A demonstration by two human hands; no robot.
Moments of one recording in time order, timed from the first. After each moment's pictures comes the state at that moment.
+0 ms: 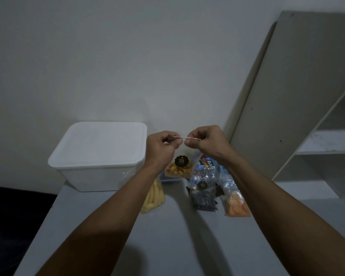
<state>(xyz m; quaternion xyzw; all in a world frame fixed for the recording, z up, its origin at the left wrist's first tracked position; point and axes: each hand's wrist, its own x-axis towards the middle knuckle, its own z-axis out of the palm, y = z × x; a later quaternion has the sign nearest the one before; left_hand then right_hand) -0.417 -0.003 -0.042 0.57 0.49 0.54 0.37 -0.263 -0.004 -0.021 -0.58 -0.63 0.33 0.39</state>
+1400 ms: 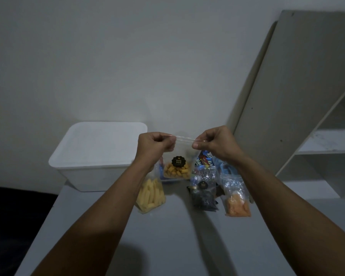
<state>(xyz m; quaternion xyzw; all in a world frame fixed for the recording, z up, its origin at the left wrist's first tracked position) -0.441 0.007 -0.041 0.51 0.50 0.51 0.48 -0.241 -0.004 -0.023 -0.60 -0.64 0.32 0.37</state>
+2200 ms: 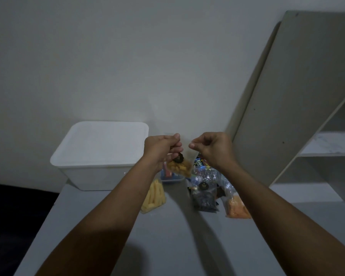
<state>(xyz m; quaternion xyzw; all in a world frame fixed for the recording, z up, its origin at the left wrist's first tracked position) -0.422 0.002 -0.029 0.38 0.55 0.46 0.58 -0.259 -0.007 -0.045 -0.61 -0.62 0.23 0.44</state>
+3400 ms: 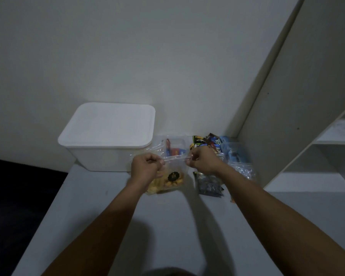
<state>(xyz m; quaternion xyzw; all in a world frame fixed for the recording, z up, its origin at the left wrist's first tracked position) -0.473 -0.036 -0.130 0.41 0.64 0.44 0.49 -0.278 -0.006 -0.119 -0.62 -0.70 0.33 0.17</state>
